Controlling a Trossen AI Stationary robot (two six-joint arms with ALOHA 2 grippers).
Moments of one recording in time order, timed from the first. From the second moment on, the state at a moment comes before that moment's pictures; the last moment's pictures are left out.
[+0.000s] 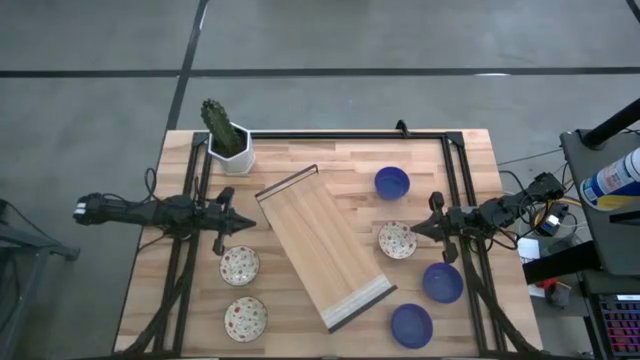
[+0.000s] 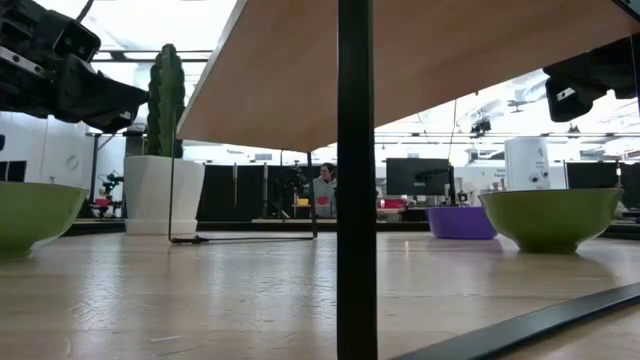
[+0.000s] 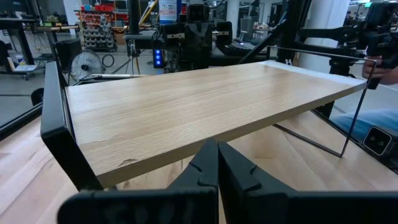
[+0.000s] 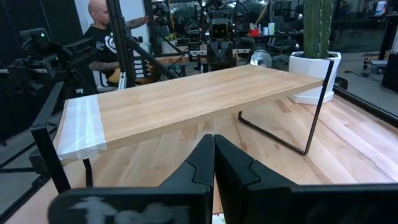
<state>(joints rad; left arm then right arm) -0.11 0.14 0.01 -0.01 -0.04 -0.04 0.48 0.01 0.06 -0.08 0.39 0.14</state>
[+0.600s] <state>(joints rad) -0.11 0.14 0.01 -0.01 -0.04 -0.04 0.48 0.01 0.06 0.00 0.39 0.27</state>
